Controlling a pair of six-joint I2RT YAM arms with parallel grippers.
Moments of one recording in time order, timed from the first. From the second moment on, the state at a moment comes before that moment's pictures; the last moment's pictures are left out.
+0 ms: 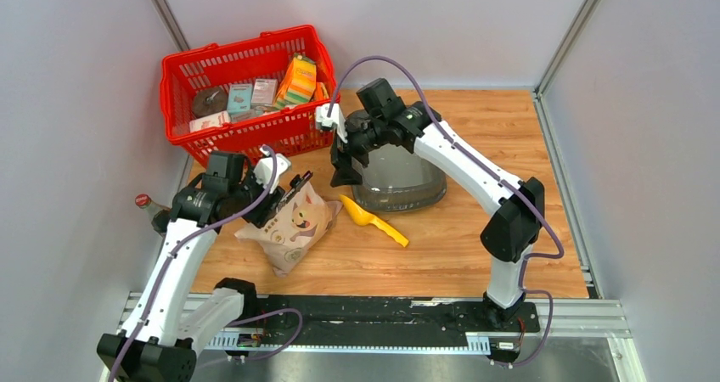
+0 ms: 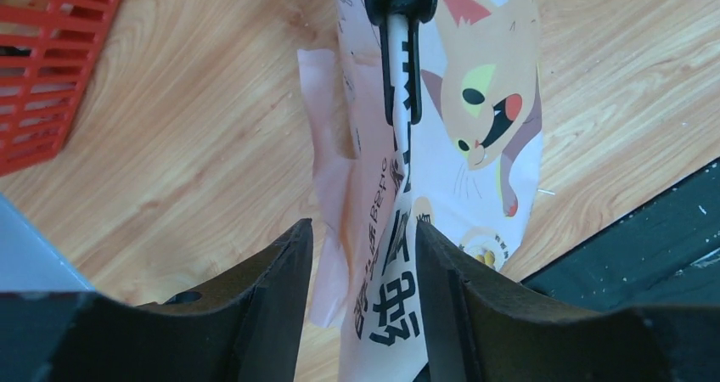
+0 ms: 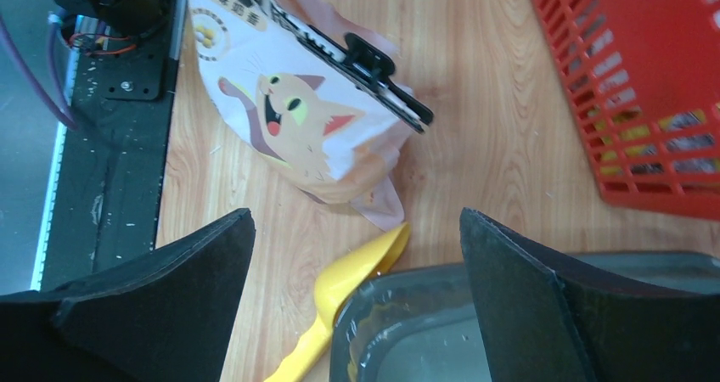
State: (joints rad) left arm -0.19 0.91 0.98 -1.02 0.24 0.45; right arm 0.73 1.86 1.89 -0.82 -0.73 -0.56
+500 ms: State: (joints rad) left arm -0.17 0.88 0.90 -1.03 0.38 0.68; right arm 0.78 1.95 1.92 -0.73 -0.83 -0.59
